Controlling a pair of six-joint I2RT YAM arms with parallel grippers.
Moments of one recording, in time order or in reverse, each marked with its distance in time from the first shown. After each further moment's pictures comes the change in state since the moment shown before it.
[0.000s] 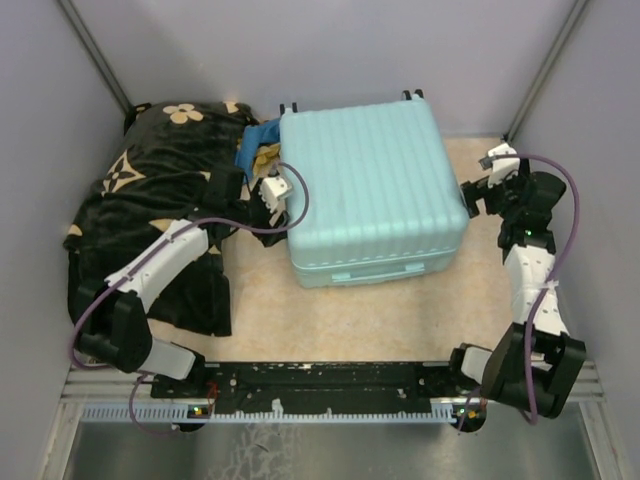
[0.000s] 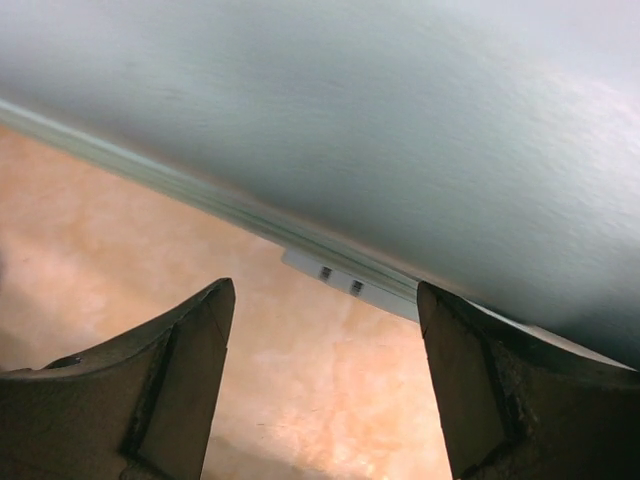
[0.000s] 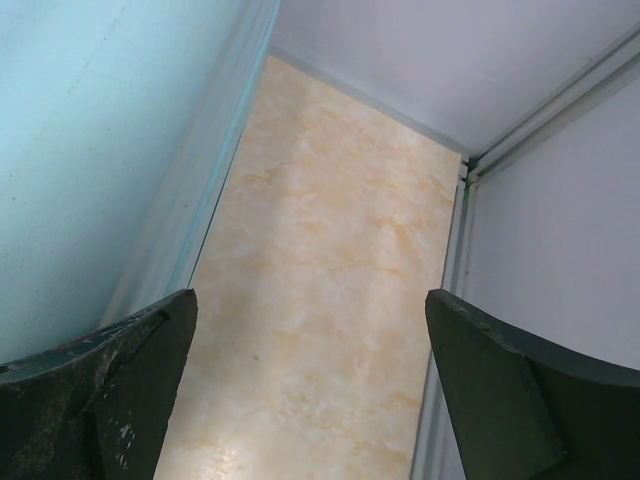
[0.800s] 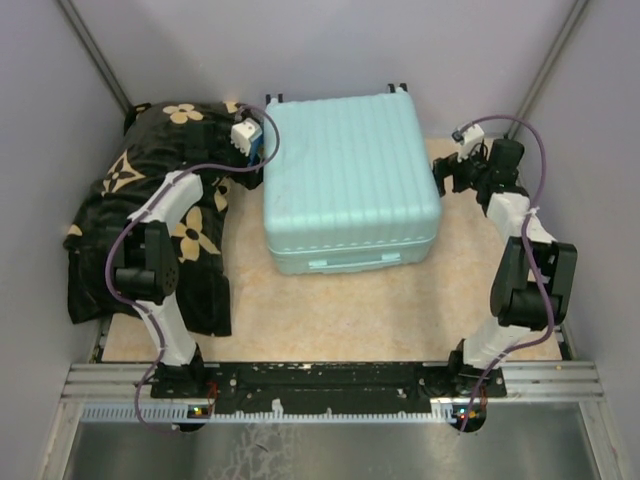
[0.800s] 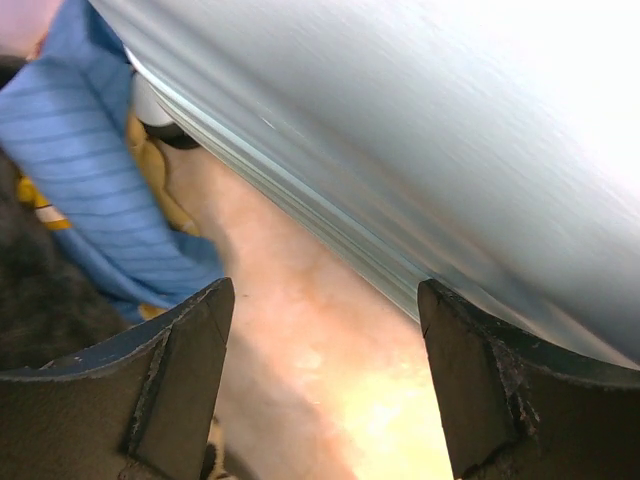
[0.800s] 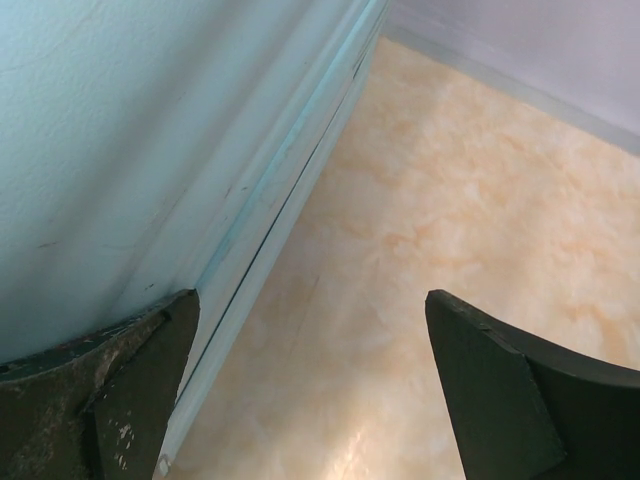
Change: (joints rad) left arm 0.259 0.464 0.446 0.112 0.062 -0.042; right arm 0.130 0.526 0.352 -0.008 -0.162 0.153
